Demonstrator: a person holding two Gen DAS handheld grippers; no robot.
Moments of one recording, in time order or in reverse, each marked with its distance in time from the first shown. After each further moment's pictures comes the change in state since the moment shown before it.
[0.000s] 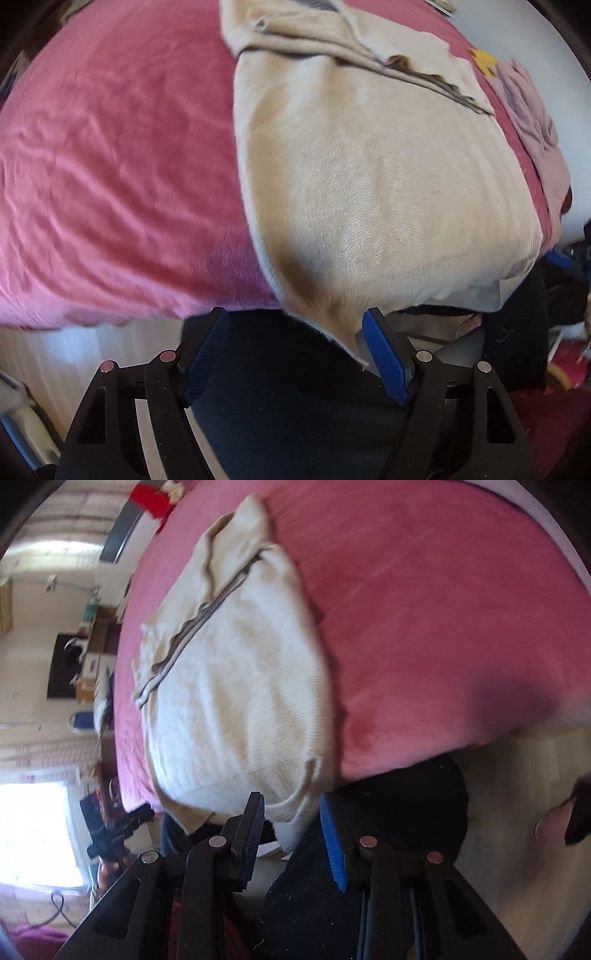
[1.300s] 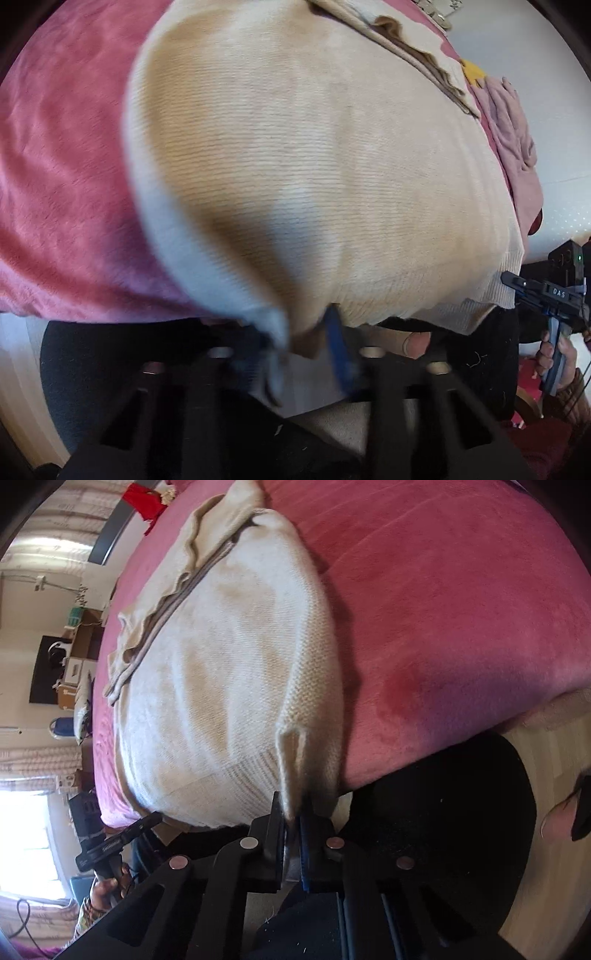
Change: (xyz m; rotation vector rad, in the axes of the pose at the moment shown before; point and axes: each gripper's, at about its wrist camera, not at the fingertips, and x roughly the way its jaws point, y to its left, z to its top) left arm 0.054 0.028 -0.016 -0.089 0.026 -0.247; right arm 0.051 0.021 -0.020 -0.028 -0.041 -0.034
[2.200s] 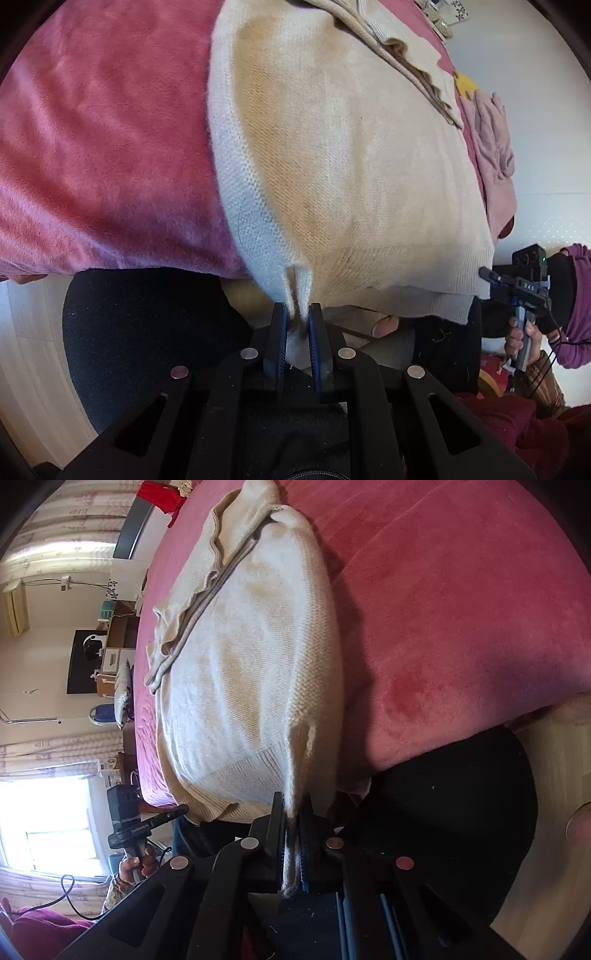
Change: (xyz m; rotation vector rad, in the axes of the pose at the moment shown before) left arm -0.007 0.031 -0.003 -0.056 0.049 -0.098; right arm -0.004 -0.010 0.012 0.004 0.085 0.164
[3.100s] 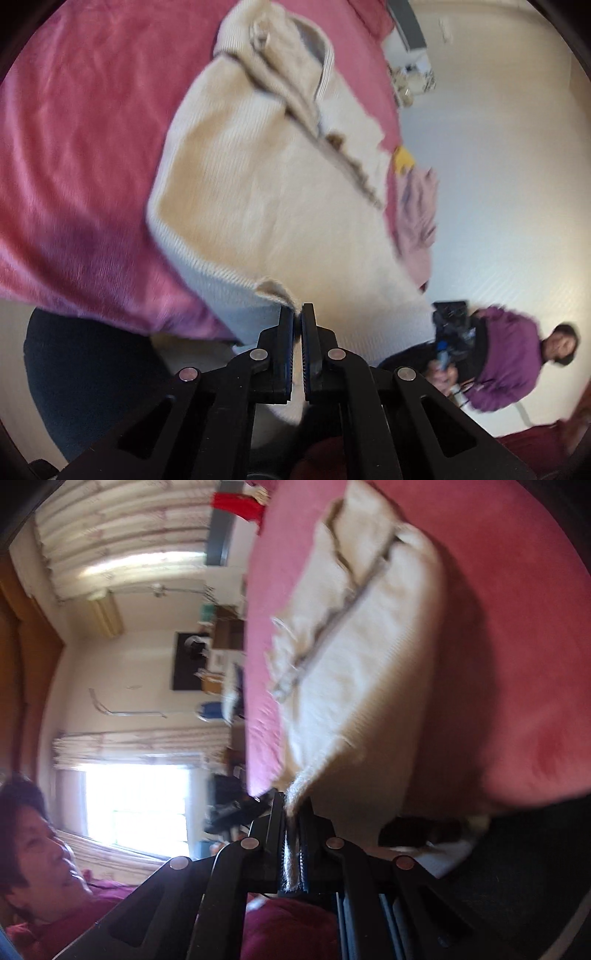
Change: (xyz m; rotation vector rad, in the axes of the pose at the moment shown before) left arm -0.043 -0.012 0.030 -0.169 -0.182 -0.404; right arm -0.028 0.033 0.030 -0.062 -0.051 0.508
